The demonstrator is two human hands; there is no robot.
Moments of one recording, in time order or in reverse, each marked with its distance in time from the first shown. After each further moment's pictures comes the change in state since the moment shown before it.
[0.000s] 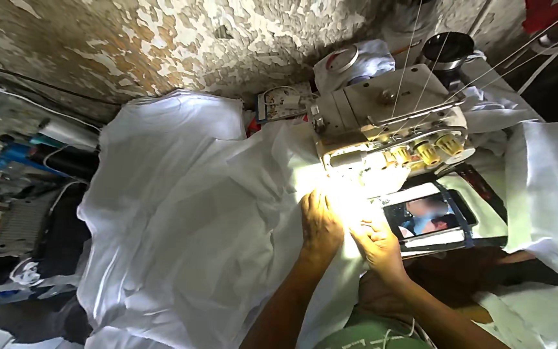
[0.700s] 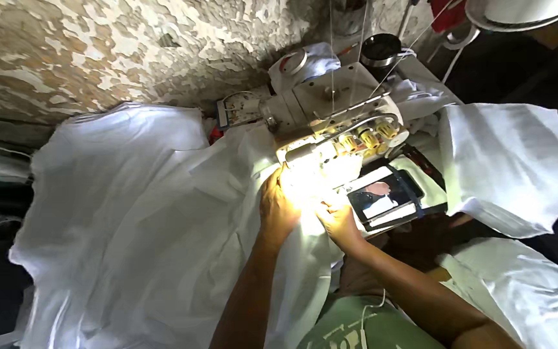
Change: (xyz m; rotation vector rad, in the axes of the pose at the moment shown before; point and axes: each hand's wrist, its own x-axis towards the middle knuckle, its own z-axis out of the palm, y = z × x) left_hand 0.030 -0.028 -0.015 -0.226 -0.262 0.002; right_hand 0.027 0.000 0.008 -0.271 0.030 -0.277
